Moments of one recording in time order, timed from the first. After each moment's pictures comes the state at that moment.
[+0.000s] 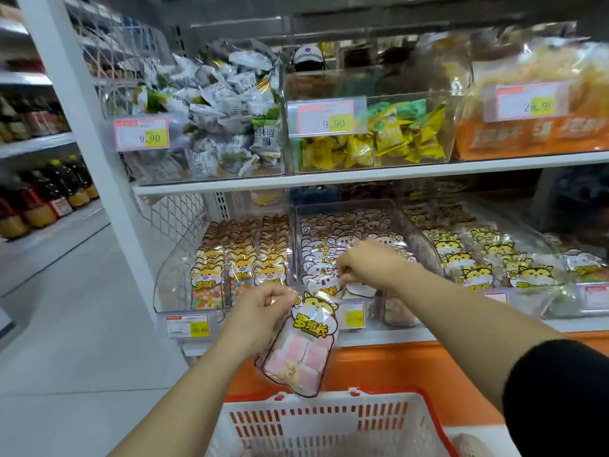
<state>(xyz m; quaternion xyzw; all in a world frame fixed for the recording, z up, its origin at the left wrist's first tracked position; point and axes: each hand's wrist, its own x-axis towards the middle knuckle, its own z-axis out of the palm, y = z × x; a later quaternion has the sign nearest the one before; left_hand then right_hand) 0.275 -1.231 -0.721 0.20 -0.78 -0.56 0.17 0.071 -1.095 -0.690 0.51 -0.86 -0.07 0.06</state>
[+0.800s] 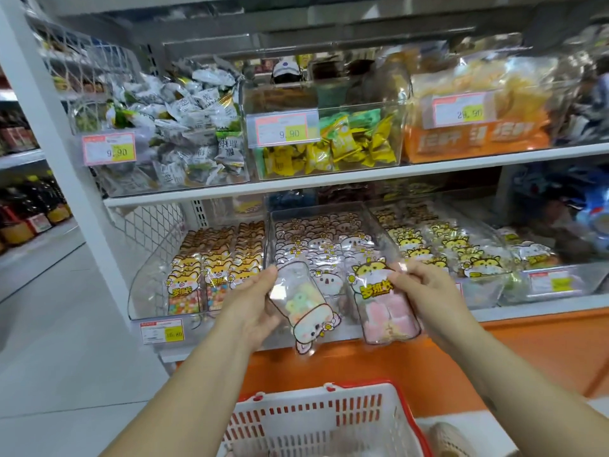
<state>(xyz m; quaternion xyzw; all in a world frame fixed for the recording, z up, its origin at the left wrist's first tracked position) 0.243 -1.184 -0.694 0.29 -0.43 -0.83 0.18 0.132 -0.953 -0.714 0.15 -0.68 0.71 -0.08</state>
